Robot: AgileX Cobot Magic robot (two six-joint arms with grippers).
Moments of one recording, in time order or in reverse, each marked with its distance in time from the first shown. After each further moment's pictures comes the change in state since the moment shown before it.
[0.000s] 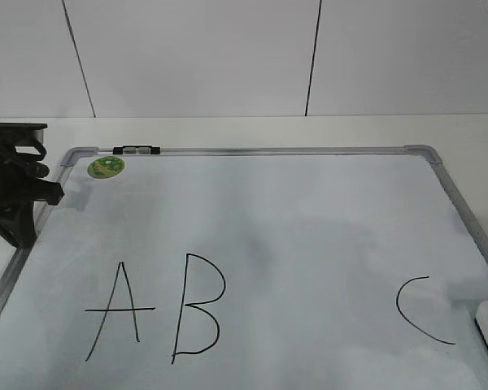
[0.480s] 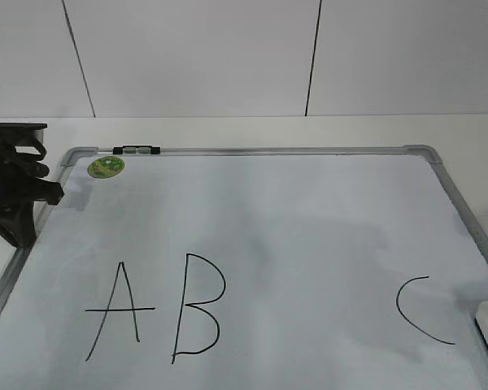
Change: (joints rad) left arm 0.000 0.000 0.000 -0.001 0.001 0.000; right arm 0.000 0.054 0.000 -0.078 0.000 0.022
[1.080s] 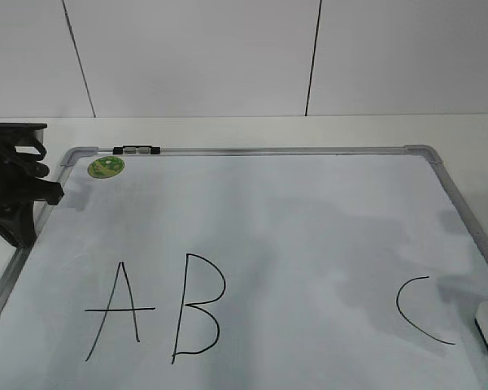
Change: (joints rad) left arm 0.000 0.000 0.000 -0.002 0.002 0.000; right arm 0.000 0.325 -0.002 0.004 -0.194 0.002
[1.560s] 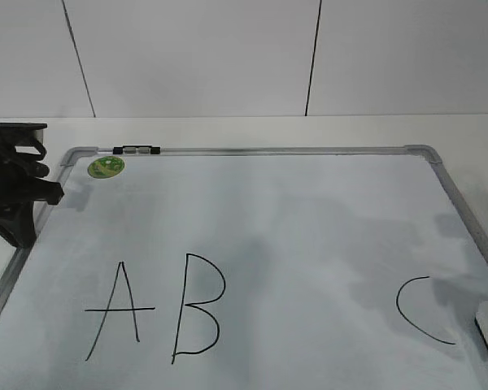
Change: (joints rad) left arm 0.000 0.000 0.000 0.000 0.000 0.000; right arm 0.000 0.138 -0.002 -0.009 -0.100 0.000
